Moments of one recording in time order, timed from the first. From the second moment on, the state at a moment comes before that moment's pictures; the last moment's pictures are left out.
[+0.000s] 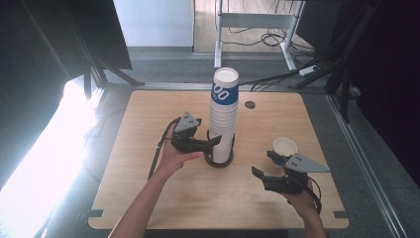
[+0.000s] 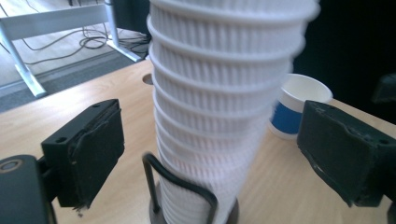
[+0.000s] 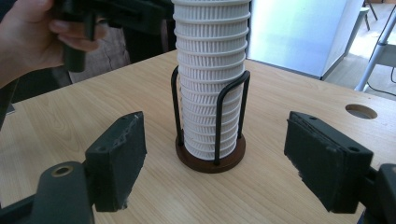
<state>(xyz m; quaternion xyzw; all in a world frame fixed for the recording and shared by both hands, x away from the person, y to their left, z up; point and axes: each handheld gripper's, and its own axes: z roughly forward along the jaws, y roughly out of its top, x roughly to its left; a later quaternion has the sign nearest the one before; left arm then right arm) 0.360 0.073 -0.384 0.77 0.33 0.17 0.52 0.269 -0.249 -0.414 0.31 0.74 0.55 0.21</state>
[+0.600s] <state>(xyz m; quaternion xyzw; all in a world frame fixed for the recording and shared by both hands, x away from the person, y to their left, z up) 0.382 0.045 -0.385 0.78 0.31 0.18 0.52 0.271 -0.244 -0.418 0.31 0.75 0.54 0.21</state>
